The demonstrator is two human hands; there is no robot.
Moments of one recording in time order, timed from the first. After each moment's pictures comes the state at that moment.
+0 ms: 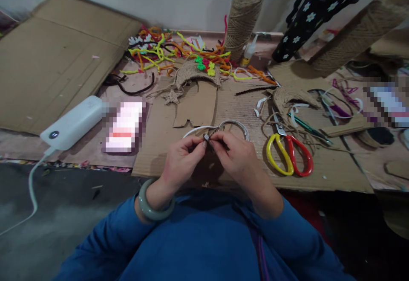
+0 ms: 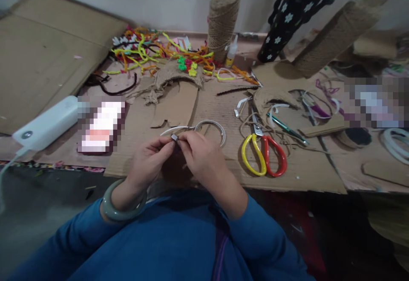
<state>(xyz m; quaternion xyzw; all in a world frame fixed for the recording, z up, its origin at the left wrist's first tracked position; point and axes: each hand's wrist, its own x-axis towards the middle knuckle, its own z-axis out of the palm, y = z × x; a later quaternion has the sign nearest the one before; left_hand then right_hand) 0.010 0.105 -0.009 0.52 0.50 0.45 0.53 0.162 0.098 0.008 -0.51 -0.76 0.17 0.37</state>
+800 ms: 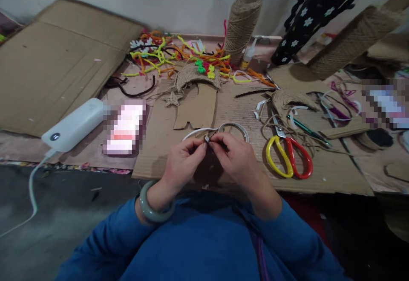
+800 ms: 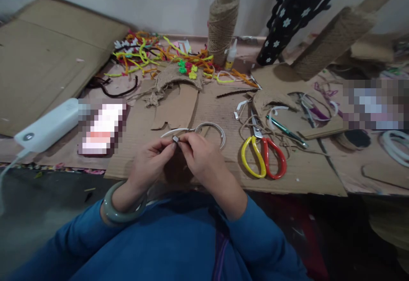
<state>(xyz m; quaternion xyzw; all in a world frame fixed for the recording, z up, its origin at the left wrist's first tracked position) 0.011 0.105 -0.003 0.56 0.52 0.43 0.48 0.162 0.101 0.007 -0.51 -0.75 0.19 0.38</state>
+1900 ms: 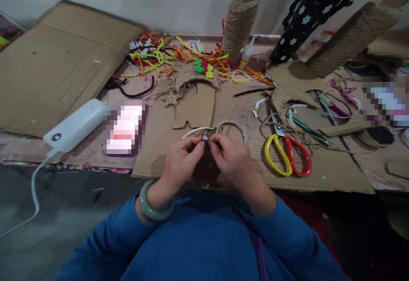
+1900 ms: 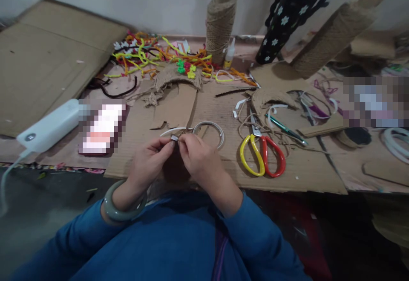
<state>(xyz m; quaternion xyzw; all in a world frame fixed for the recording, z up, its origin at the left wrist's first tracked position) 0.014 0.106 -0.005 0.55 0.53 0.45 0.47 0.159 0.098 -0.007 -0.51 -0.76 0.10 0.38</state>
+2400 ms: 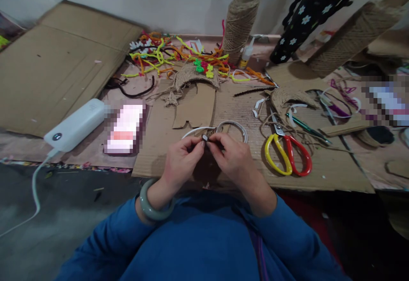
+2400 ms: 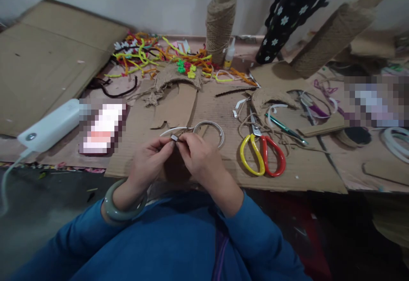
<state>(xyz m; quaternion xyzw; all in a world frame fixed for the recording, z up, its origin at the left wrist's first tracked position) 0.013 0.105 -0.006 0.54 0.53 0.44 0.48 0.161 0.098 -0.004 -0.50 -0.76 0.12 0.40</state>
